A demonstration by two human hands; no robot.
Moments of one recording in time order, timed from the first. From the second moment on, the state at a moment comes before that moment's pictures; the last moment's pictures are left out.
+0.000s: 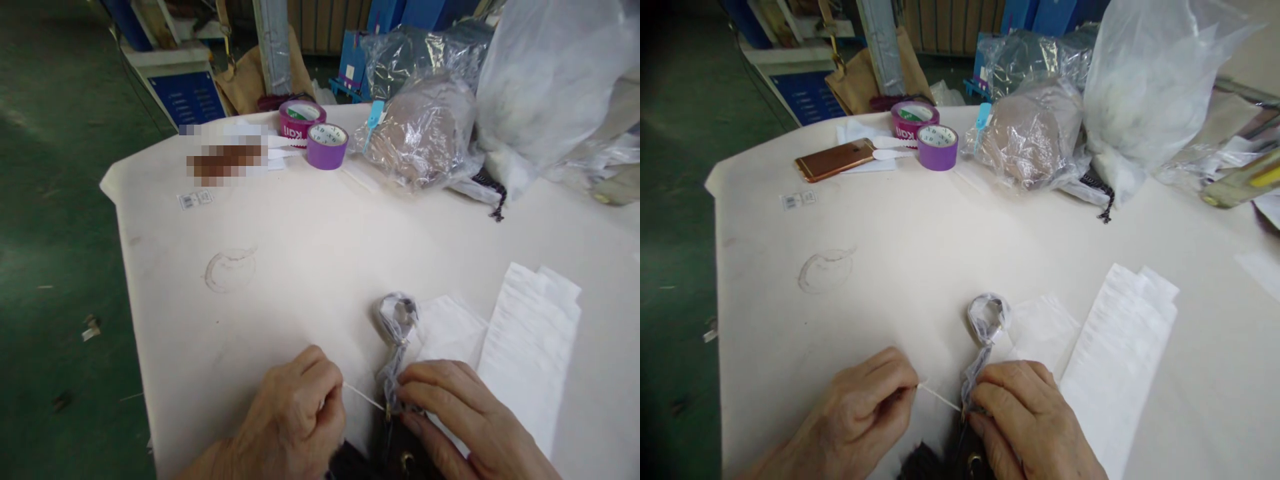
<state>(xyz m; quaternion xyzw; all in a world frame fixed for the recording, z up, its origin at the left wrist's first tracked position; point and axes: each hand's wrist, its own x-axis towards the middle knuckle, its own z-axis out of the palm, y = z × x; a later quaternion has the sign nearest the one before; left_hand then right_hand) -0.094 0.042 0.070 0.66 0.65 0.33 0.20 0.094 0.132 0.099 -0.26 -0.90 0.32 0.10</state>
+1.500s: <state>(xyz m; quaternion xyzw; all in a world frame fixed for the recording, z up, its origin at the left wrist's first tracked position) -0.104 0.053 0.083 0.20 0.42 0.50 0.73 0.107 0.117 0.093 -0.46 -0.84 0.28 0.08</state>
